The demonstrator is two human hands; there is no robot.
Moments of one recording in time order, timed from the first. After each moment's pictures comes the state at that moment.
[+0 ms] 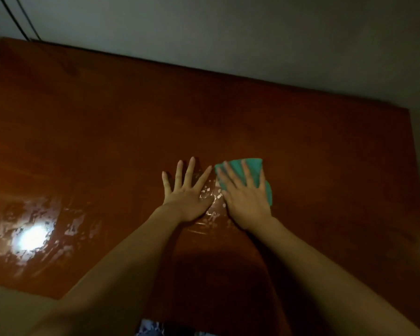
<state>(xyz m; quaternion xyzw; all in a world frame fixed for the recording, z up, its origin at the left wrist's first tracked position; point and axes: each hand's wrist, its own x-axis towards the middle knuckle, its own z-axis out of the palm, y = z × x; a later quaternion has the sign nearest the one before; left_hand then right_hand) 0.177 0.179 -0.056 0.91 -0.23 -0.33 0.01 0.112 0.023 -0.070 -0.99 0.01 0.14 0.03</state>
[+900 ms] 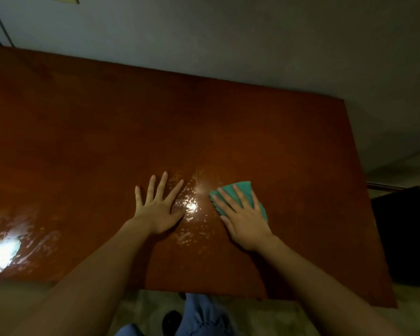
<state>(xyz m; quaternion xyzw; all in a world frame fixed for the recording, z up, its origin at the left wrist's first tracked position) 0.114 0.230 -0.056 0.91 -0.26 -0.33 0.00 -0.007 0.024 -0.061 -0.98 0.02 0.20 0.03</state>
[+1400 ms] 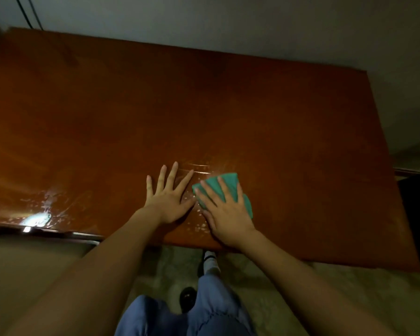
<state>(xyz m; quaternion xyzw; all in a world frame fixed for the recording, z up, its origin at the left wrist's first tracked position) 0.065 0.275 -0.055 0.91 -0.26 -0.32 -0.02 -0.036 0.128 -0.064 -0.99 -0.02 0.15 0.07</state>
